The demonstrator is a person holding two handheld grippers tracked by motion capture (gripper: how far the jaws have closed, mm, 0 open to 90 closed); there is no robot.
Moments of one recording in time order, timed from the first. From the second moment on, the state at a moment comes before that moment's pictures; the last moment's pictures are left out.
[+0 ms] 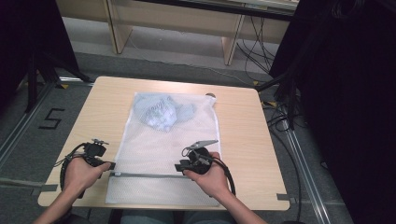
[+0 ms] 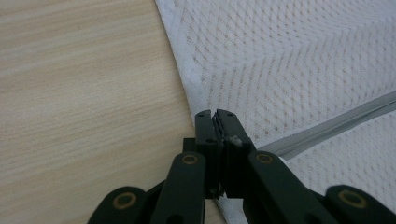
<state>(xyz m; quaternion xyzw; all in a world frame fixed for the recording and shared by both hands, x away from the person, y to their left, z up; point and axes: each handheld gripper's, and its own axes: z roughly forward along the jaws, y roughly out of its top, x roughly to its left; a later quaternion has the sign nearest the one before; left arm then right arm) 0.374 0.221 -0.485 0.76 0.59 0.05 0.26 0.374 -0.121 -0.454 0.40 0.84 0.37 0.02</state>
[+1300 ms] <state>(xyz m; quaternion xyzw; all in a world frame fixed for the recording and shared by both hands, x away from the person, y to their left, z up) 0.376 0.228 -0.488 0.77 0.59 0.02 0.24 0.380 -0.003 -0.473 0.33 0.87 0.36 -0.04</state>
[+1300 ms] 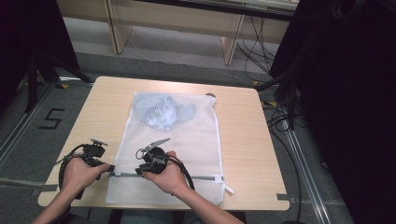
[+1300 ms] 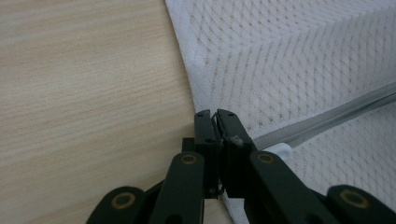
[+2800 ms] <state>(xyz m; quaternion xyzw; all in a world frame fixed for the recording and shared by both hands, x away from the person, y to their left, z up) 0.374 0.218 -0.489 0.78 0.59 0.04 0.21 0.393 0.067 -0.492 0.33 0.89 0.31 -0.10</state>
